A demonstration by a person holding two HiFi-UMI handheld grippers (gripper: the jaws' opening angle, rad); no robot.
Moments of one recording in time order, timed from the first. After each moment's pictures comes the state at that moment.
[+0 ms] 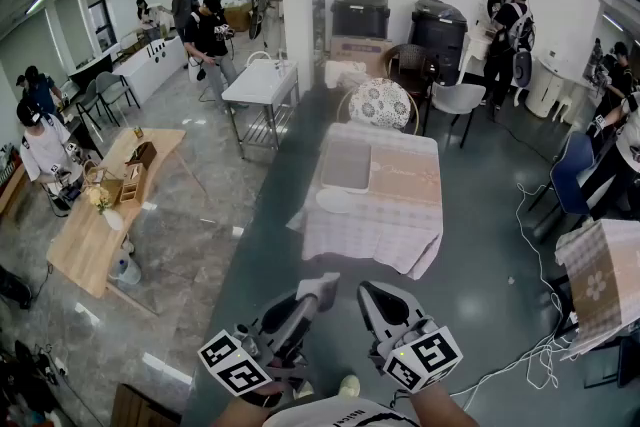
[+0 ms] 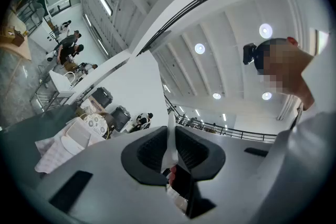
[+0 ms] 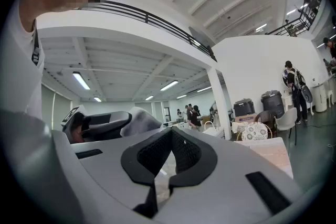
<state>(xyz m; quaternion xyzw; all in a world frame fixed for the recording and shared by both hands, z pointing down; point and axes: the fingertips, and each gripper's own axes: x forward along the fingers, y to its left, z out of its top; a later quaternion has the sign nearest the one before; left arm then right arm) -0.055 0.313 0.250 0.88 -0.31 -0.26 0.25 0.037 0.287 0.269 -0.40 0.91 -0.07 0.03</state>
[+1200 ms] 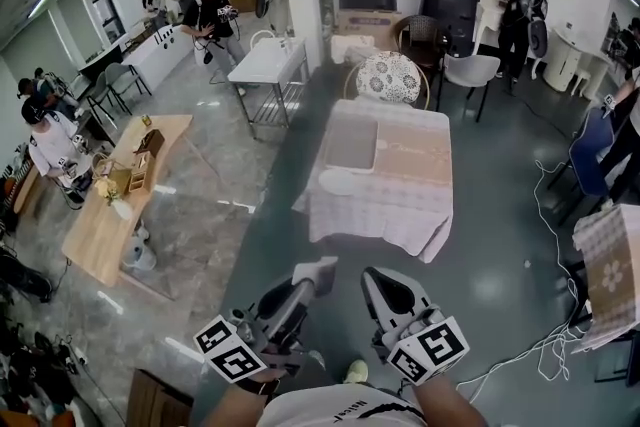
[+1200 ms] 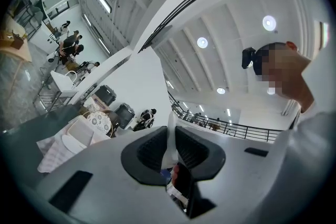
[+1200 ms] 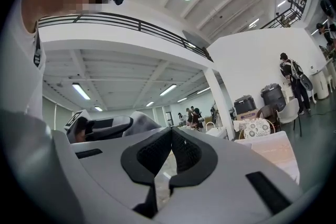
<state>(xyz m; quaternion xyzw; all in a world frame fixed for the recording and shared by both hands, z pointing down) -0.014 0.279 0.259 0.88 -0.33 -0.24 0.25 0.084 0.257 0.278 -0.39 0.91 -0.09 0.07</state>
